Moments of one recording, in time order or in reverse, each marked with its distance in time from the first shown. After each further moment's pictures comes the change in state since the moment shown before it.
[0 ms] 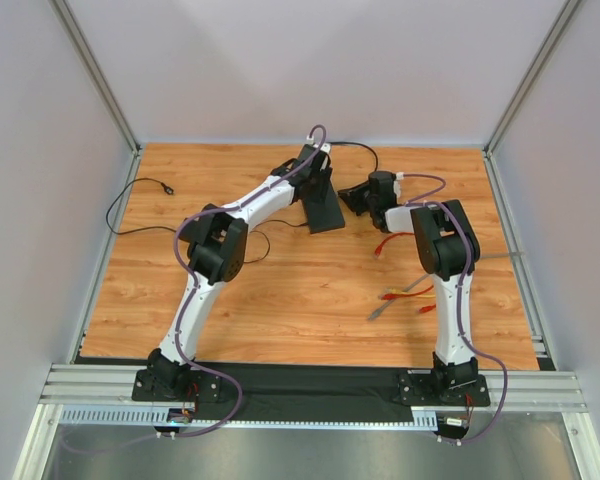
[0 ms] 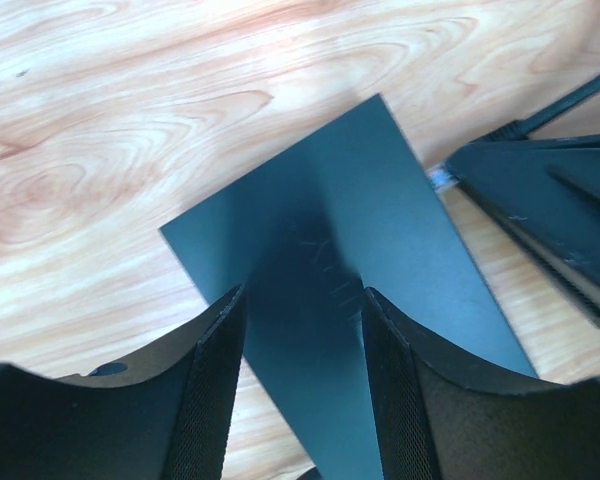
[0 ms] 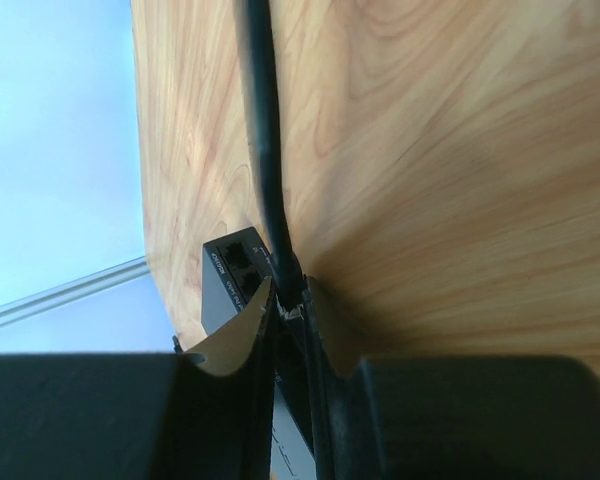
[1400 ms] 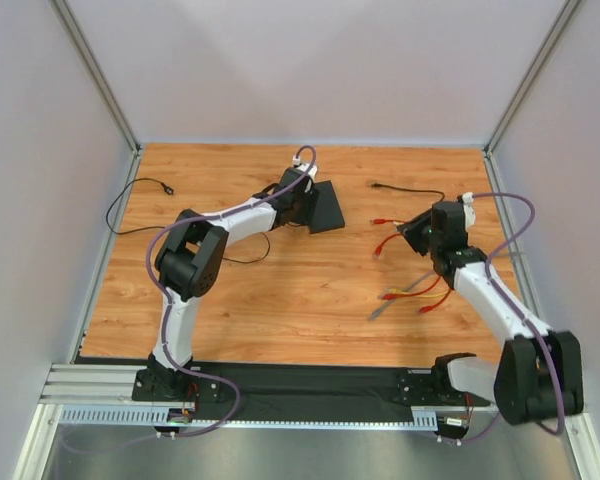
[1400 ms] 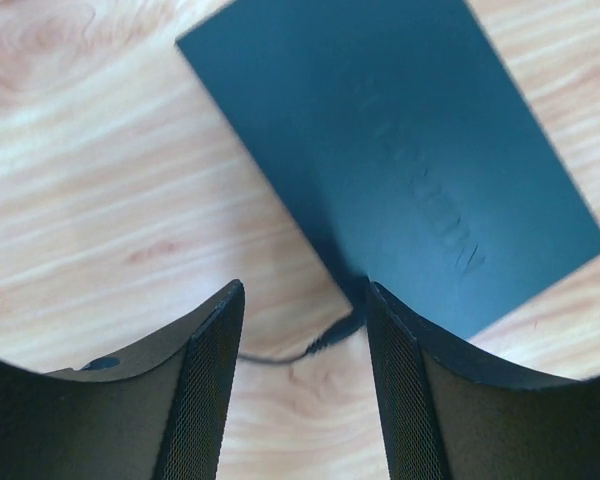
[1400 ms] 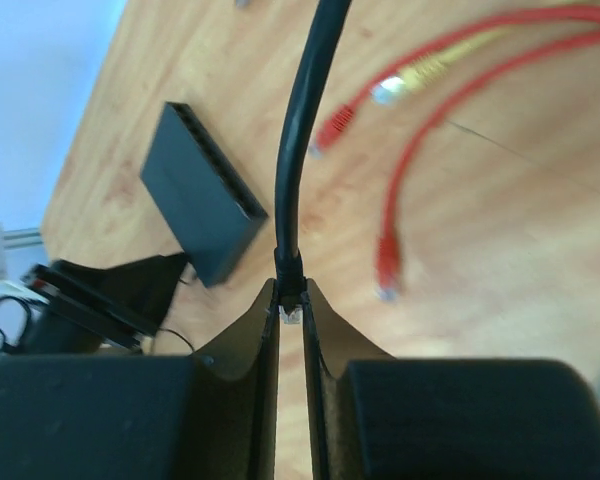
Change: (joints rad) left arm -0.011 -0.301 -0.549 0.285 -0.009 0.042; right arm -0.110 -0.998 -0.590 -0.457 0.116 -0.353
